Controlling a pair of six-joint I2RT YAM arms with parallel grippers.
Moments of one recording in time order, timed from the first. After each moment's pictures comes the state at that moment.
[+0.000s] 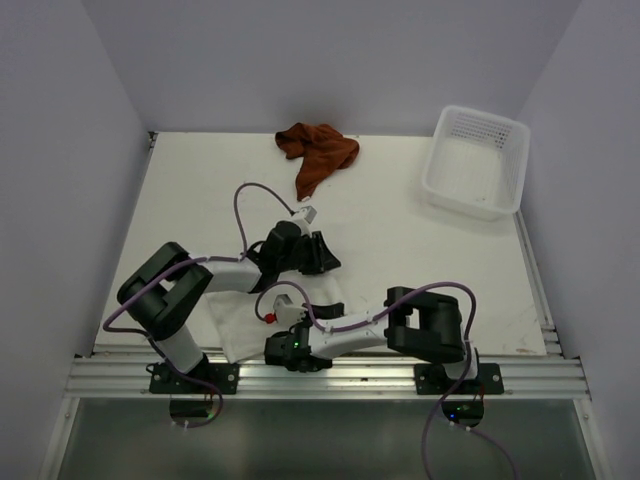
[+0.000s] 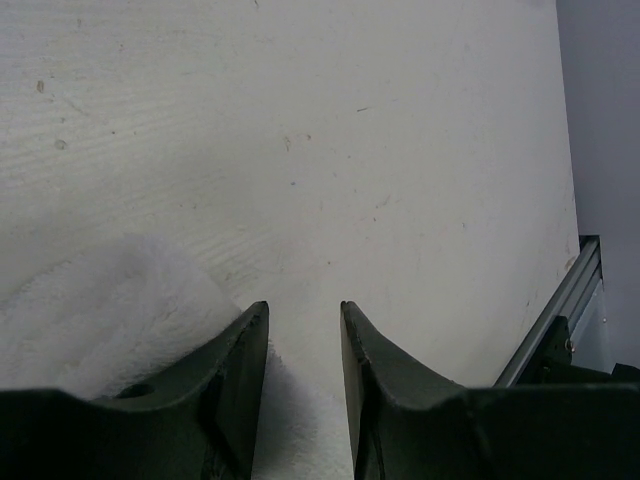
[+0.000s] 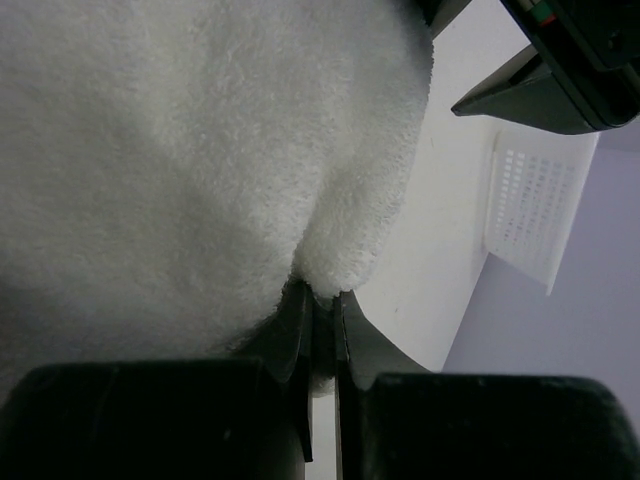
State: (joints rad) left arm -0.70 1.68 0.71 0.42 0.23 -0.76; right arm 1.49 2.00 1.20 -0.85 1.05 0.40
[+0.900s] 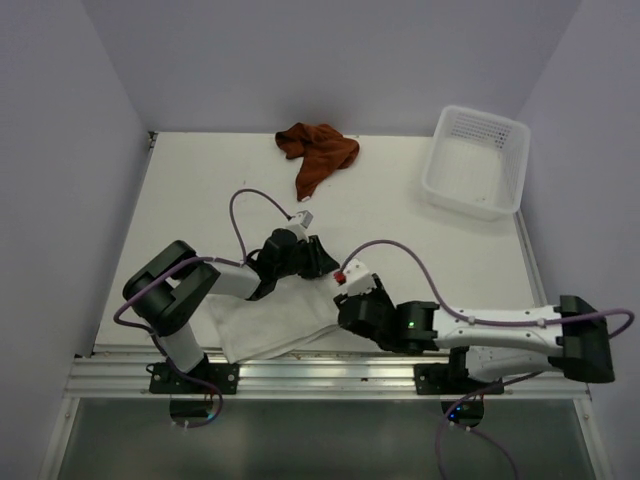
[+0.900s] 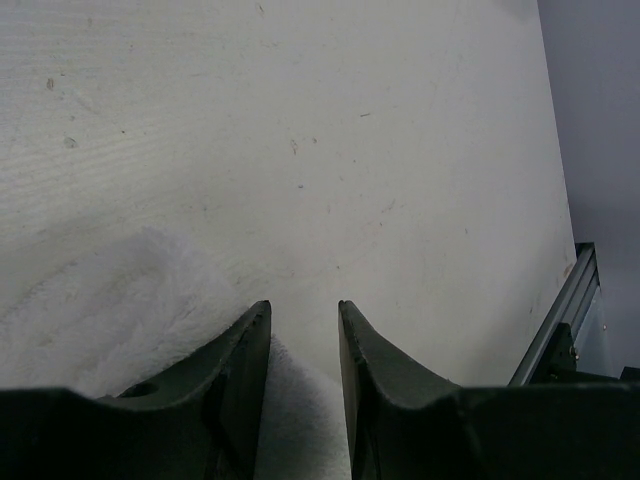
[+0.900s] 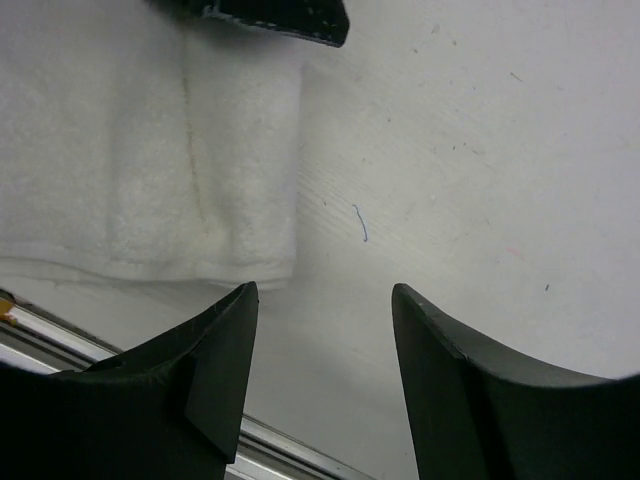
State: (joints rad) left arm -0.70 1.72 0.61 0.62 0.21 -0.77; right arm 1.39 1.23 0.76 -0.55 0.77 0.52
